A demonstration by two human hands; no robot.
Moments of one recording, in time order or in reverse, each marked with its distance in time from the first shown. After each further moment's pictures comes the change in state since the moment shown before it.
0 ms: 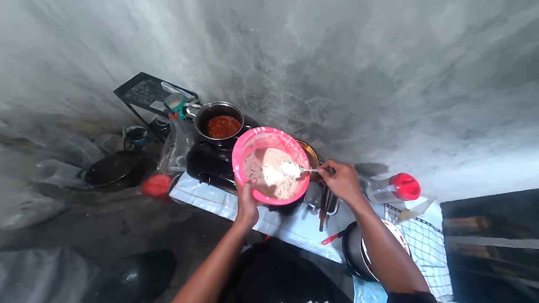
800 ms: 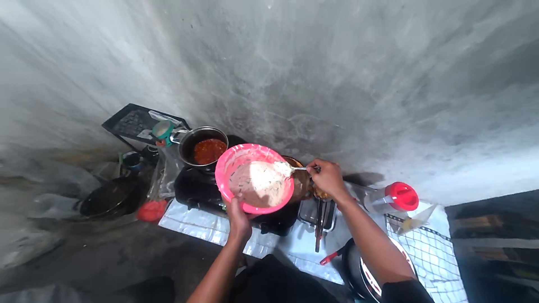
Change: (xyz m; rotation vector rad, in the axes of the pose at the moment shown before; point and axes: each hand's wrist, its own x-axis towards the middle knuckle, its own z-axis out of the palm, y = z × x) left_hand 0.041 -0.010 0.039 0.031 0.147 0.014; right_hand 0.081 0.039 0.004 0.013 -0.002 0.075
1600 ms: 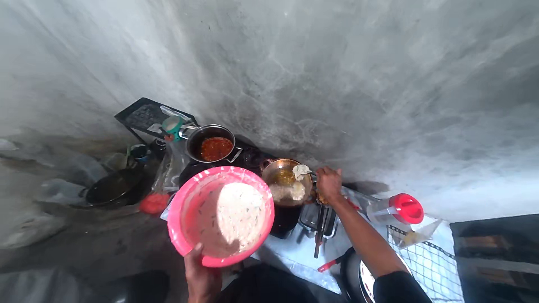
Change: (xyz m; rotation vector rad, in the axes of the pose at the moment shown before) left_hand -0.098 0.016 -0.089 -0.206 0.098 0.313; right_hand 0.033 0.087 0.086 -0.439 0.215 -0.239
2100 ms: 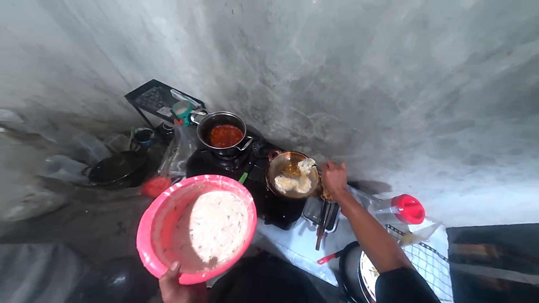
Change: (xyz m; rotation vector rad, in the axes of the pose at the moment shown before) left_hand -0.026 0.007 -0.080 -0.051 0.172 0.100; right_hand -0.001 -0.019 -0.014 -0.150 0.020 -0.144
